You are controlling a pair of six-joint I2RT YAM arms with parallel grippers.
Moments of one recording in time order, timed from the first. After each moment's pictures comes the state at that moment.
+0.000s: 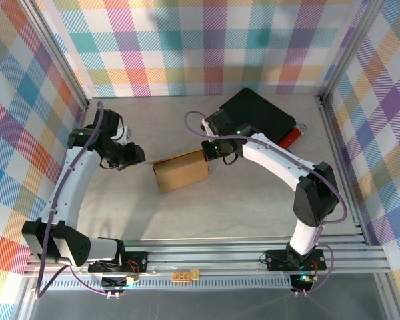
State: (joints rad) left arm -0.14 1.33 1.39 -1.24 0.23 -0.35; right arm 0.70 1.76 1.53 -0.74 -0.06 0.28
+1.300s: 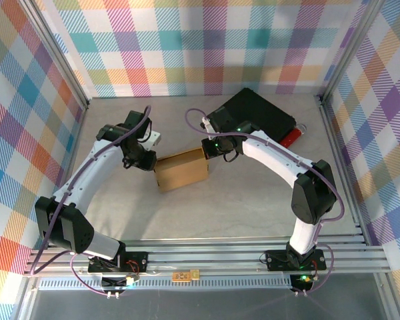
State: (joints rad) left arm -0.33 1.45 1.38 -1.18 0.01 0.05; right arm 0.68 1.79 1.56 -0.74 -0.11 0.25
